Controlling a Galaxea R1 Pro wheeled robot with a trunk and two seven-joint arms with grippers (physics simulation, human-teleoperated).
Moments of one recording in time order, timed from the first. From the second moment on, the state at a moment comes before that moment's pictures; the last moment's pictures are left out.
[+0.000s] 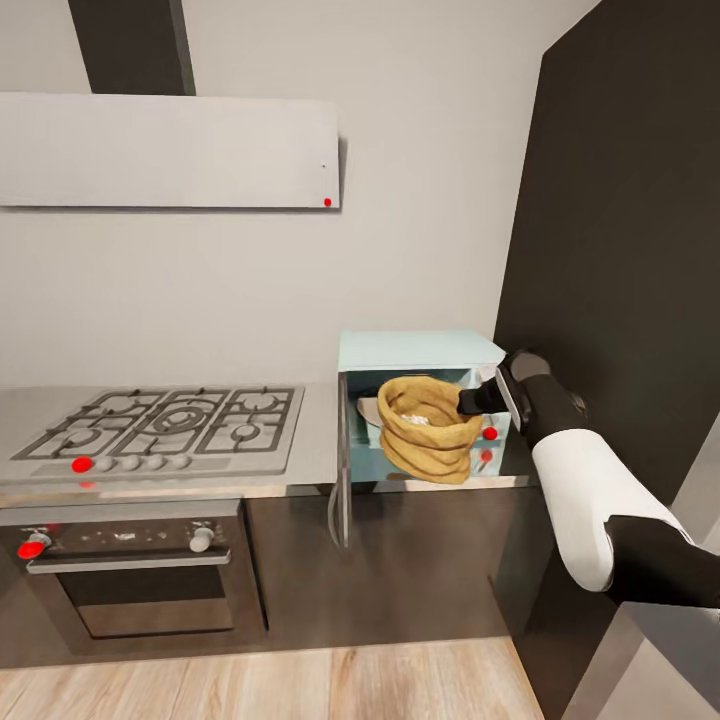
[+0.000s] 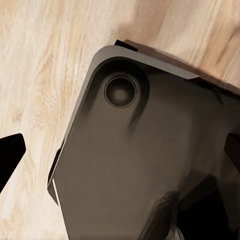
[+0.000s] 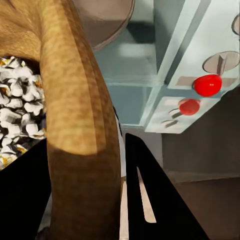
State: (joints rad) left arm 0.00 -0.01 0.05 -0.05 0.35 -0.11 0.03; right arm -1.22 -0.01 -0.10 -0.66 0.34 1.04 0.30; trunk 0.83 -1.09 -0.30
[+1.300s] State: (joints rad) left arm 0.00 0.00 0.05 -0.05 0.35 -0.11 0.03; right arm -1.22 -0.01 -0.10 -0.58 0.32 1.01 0.29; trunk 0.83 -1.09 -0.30
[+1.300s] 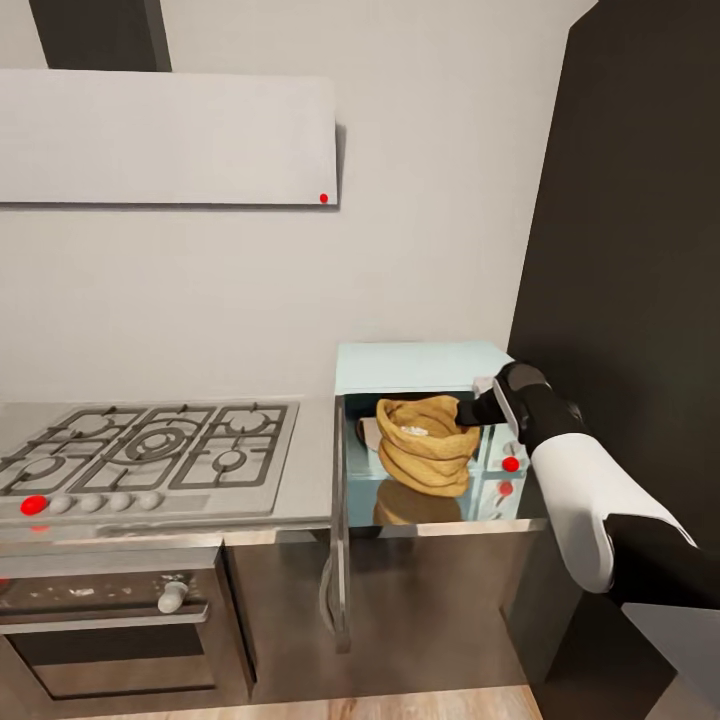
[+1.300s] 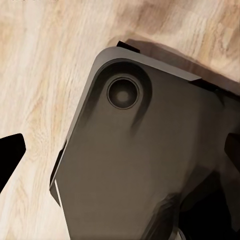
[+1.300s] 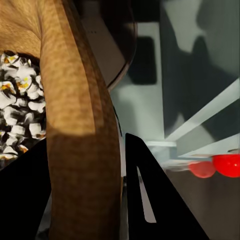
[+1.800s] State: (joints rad) left arm 0.00 0.00 0.05 -0.06 0.35 -0.11 0.03; right arm -1.22 -0.01 -0.10 -0.58 0.30 1.02 0.29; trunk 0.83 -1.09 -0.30
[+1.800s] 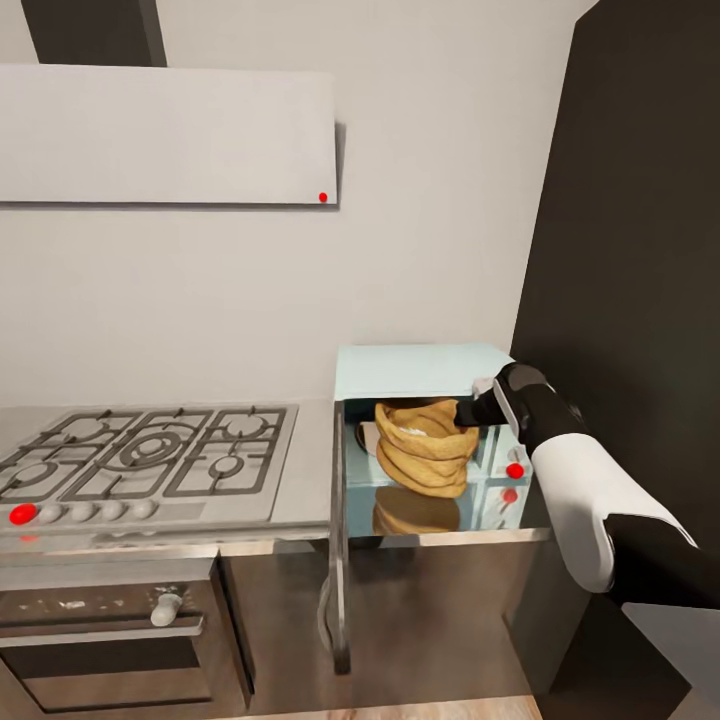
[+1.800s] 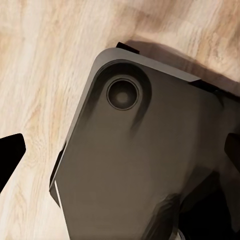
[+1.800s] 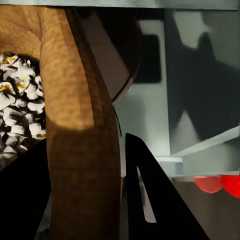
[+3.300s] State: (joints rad) left arm 0.00 0.00 0.05 -0.06 0.35 -0.11 0.03; right arm -1.22 -0.01 -0.10 -0.59 0.29 1.04 0.30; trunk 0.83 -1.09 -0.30
